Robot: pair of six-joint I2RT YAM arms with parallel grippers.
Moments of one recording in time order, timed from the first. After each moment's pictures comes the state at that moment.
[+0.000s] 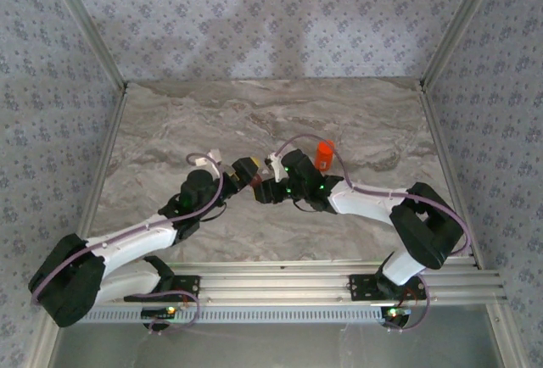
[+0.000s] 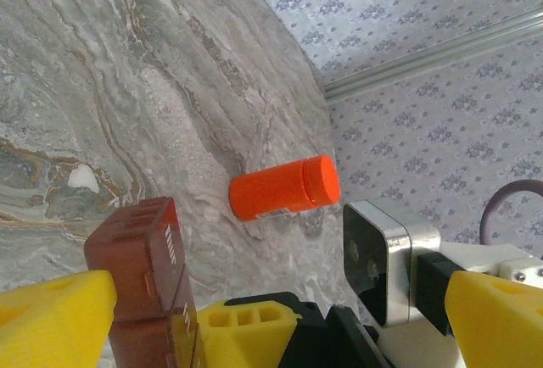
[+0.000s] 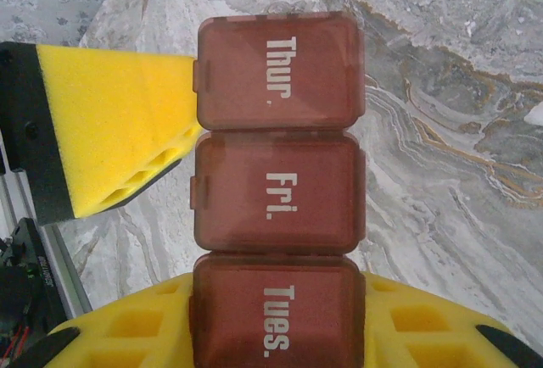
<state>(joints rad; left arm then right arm) -0.72 1.11 0.40 0.47 0.01 -1.16 0.82 1.56 0.83 0.10 -0.32 0.46</state>
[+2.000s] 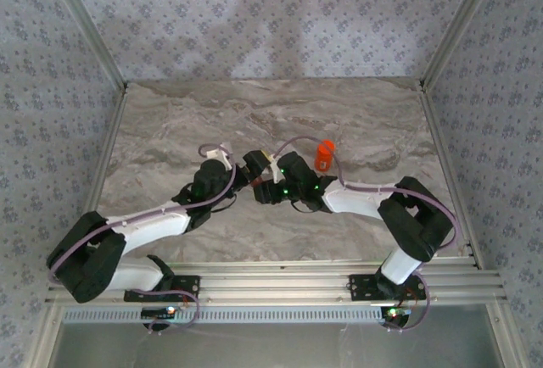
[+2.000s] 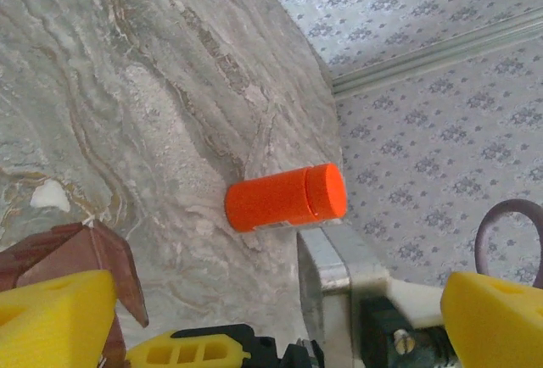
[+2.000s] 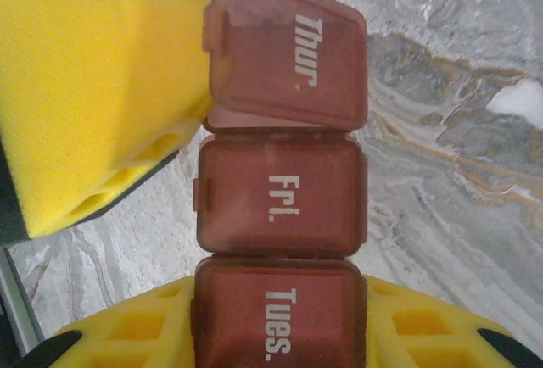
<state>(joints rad) -0.73 1.30 0.52 0.53 0.02 -1.17 0.82 1.64 0.84 0.12 -0.26 0.48</state>
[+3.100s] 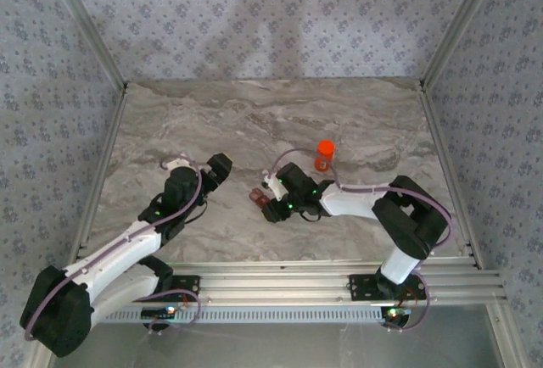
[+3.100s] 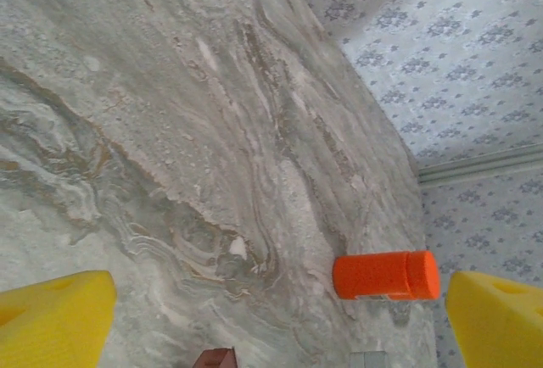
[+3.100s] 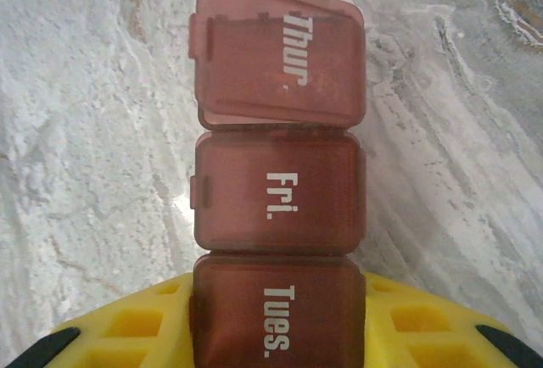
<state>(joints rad) -0.56 0.92 0.41 0.13 -0.12 -1.12 0.85 1.67 0.81 -0.08 -0.26 0.16</state>
